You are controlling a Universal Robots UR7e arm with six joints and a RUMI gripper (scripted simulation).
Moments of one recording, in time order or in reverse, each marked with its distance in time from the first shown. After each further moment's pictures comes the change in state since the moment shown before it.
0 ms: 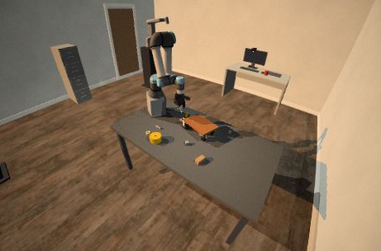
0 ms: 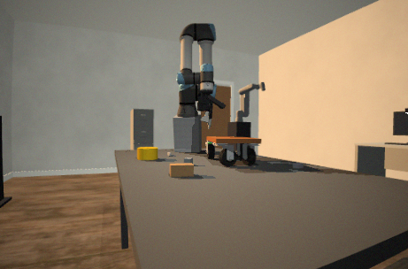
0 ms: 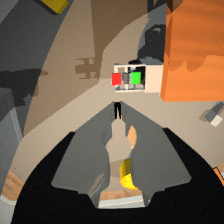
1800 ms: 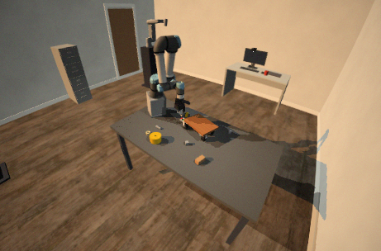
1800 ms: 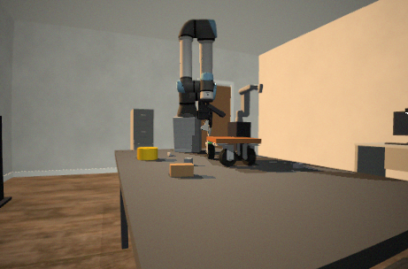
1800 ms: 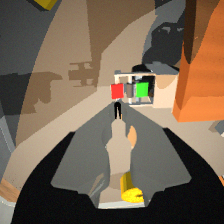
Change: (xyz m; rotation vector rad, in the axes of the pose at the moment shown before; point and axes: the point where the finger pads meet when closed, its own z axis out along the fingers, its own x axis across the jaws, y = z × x) arm 0.000 0.000 0.051 0.000 -0.002 0.000
